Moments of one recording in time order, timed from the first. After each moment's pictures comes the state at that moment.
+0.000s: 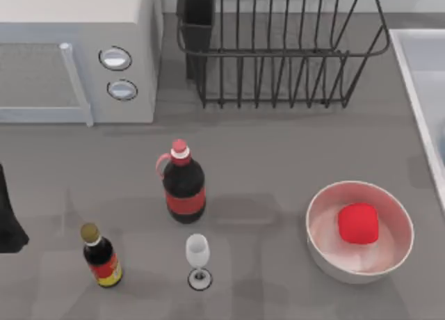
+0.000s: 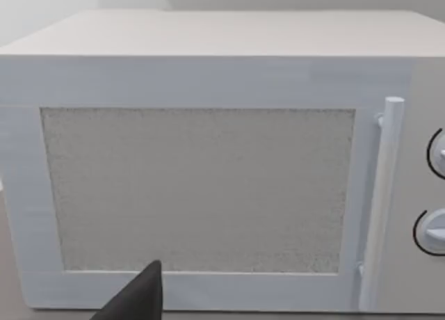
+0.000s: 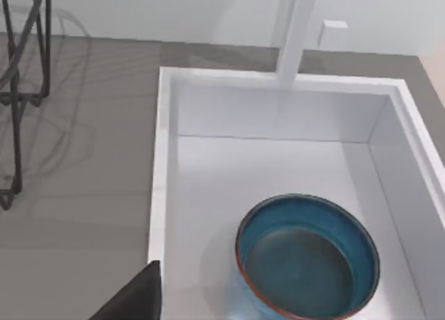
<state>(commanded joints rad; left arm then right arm) 0.00 0.00 0.00 0.00 0.00 0.00 -0.11 0.75 0.70 -0.37 -0.01 -0.11</state>
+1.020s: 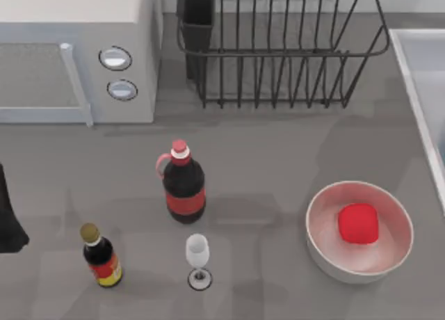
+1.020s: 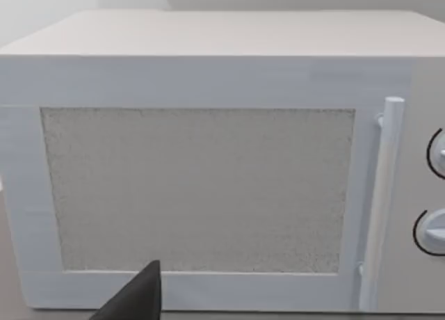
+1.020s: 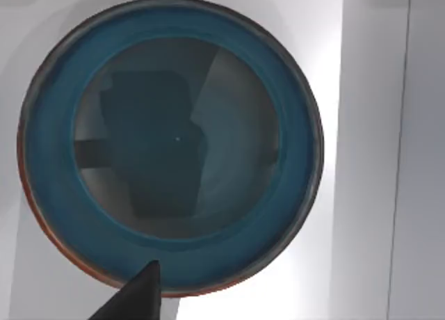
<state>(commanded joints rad) 0.00 0.00 0.00 0.00 0.00 0.00 -0.36 2.36 2.16 -1.15 -0.02 -0.33</state>
